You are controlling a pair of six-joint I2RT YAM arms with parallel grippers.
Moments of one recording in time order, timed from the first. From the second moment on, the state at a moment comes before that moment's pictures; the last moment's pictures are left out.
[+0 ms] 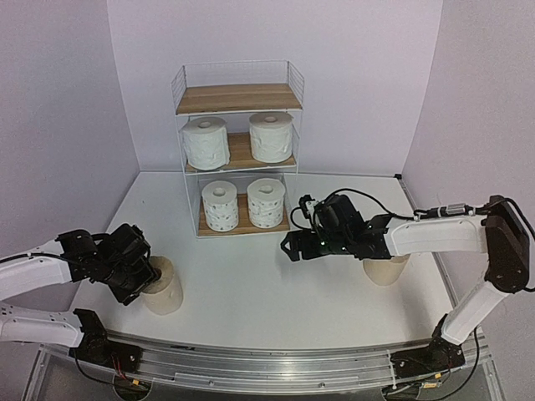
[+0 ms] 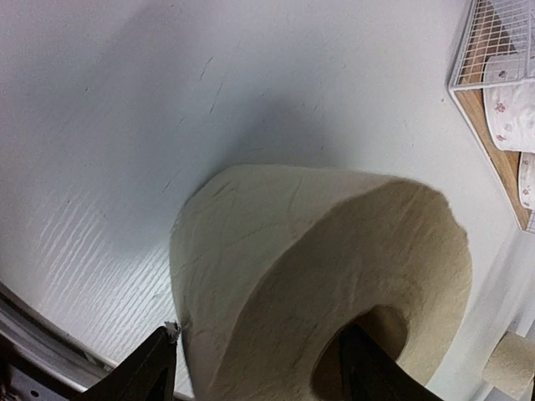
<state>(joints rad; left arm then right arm) -0.79 0.90 0.61 -0.92 -0.24 -1.49 0.87 1.62 0.98 -0.09 0.13 0.46</state>
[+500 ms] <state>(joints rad) -0.79 1.04 0.80 -0.85 -0.17 -1.37 0.89 1.57 0.90 0.09 -0.34 -0.01</state>
